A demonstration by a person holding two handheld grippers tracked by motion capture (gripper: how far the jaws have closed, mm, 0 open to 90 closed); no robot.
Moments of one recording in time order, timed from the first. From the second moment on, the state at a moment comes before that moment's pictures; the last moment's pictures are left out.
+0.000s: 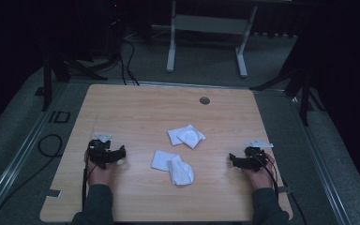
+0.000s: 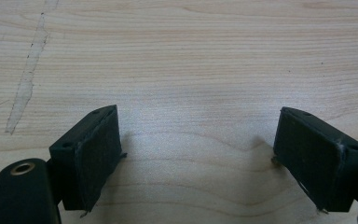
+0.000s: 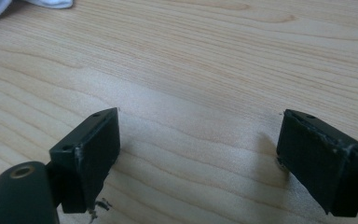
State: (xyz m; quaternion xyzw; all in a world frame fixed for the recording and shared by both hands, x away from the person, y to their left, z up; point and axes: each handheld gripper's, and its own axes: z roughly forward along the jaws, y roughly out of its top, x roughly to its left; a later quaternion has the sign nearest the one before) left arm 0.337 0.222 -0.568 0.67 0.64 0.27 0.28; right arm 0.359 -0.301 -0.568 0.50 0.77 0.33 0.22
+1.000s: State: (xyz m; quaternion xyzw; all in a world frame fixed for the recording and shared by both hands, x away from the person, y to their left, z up) left arm 0.337 0.222 -0.568 0.67 0.64 0.27 0.28; right arm 0.347 -0.290 -0.557 0.49 0.79 0.32 0.18
